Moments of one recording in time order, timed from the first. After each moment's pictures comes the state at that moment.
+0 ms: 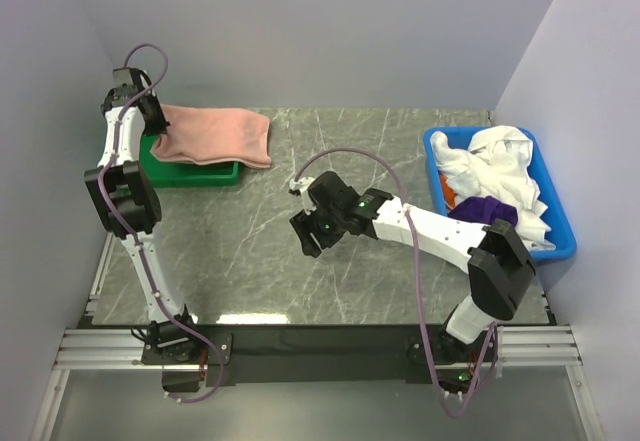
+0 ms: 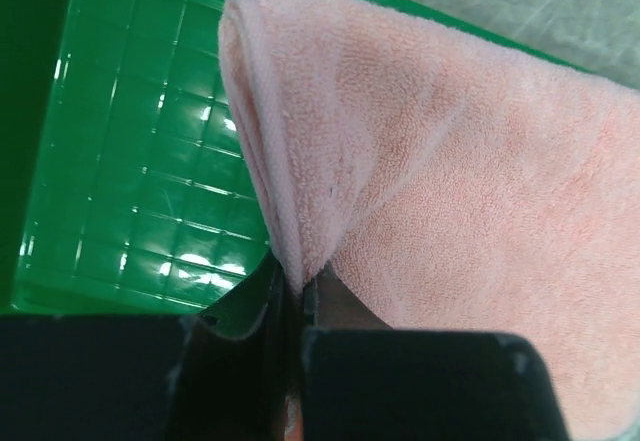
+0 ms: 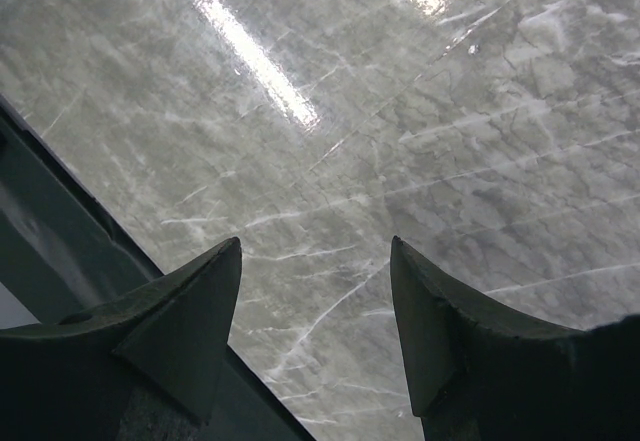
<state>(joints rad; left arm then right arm) 0.25 2.26 2.15 -0.71 0.04 -0.15 0.88 1.60 1.19 -0.54 -0.15 0.16</state>
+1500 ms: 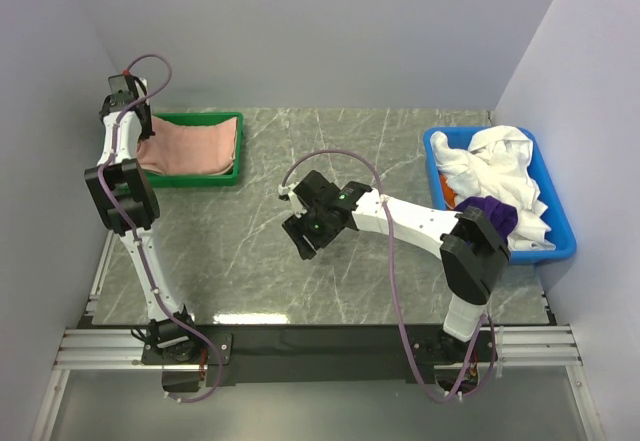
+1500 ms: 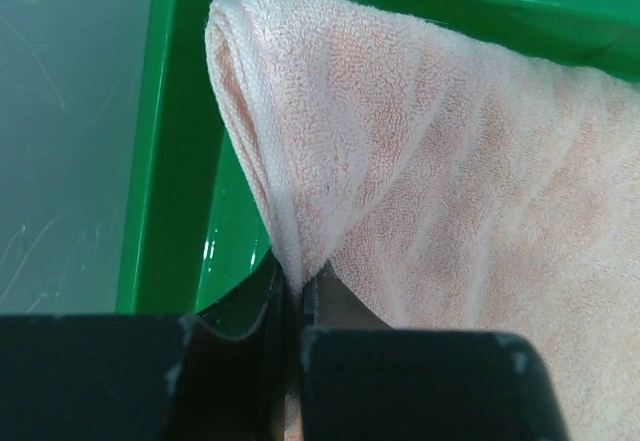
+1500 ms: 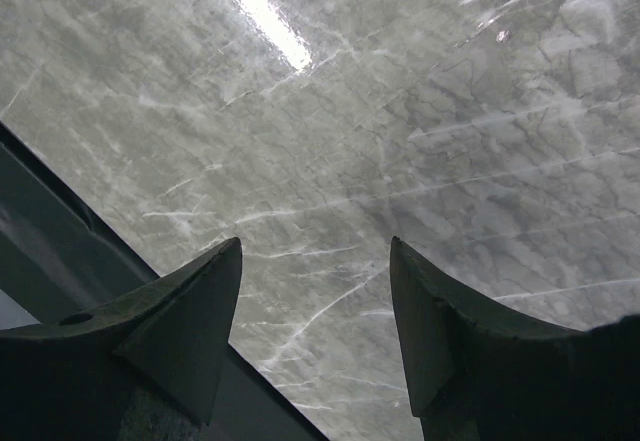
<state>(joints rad) 0.30 2.35 2.18 -0.64 -0.14 0.16 0.90 1.75 1.33 -0.67 -0.16 0.13</state>
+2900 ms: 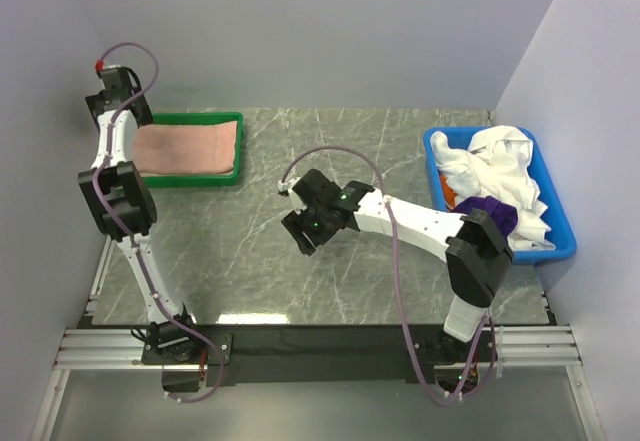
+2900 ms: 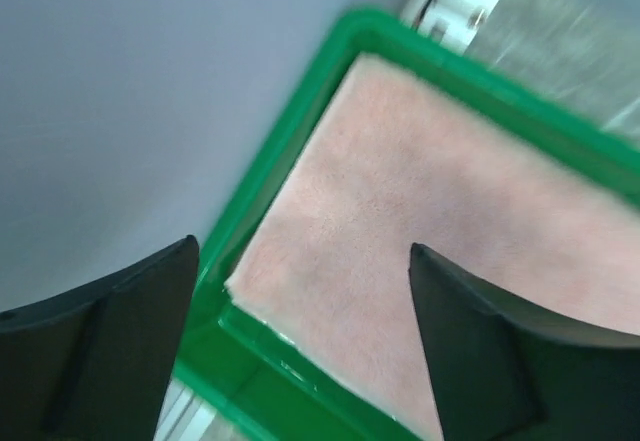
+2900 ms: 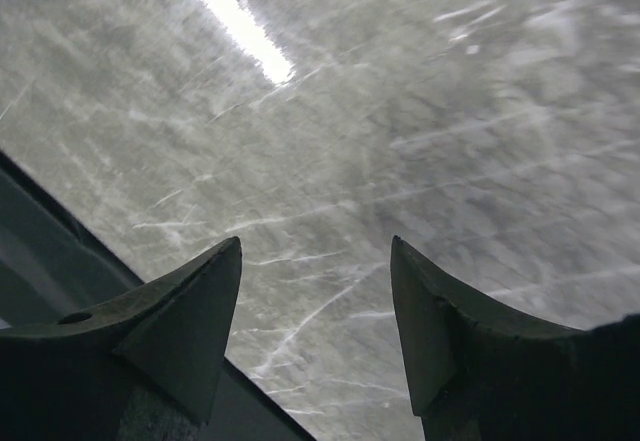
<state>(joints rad) 0.30 2.28 2.11 -0.51 -0.37 -0.03 0.91 1.75 1.34 -0.67 -0.11 0.13</state>
